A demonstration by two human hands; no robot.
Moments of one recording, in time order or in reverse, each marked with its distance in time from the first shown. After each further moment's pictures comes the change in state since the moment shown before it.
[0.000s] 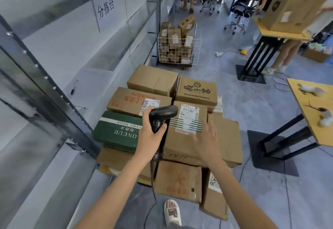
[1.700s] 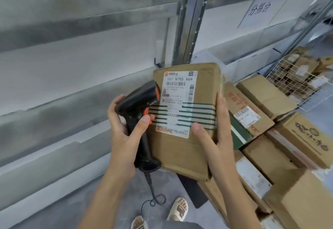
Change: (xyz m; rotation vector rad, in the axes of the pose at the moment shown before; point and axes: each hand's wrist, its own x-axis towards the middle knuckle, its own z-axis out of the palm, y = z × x) left_hand -0.217 0.038 -0.173 -0.472 0.924 0.074; right_hand -0.172 -0.188 0.019 0.563 -0.489 -0.741
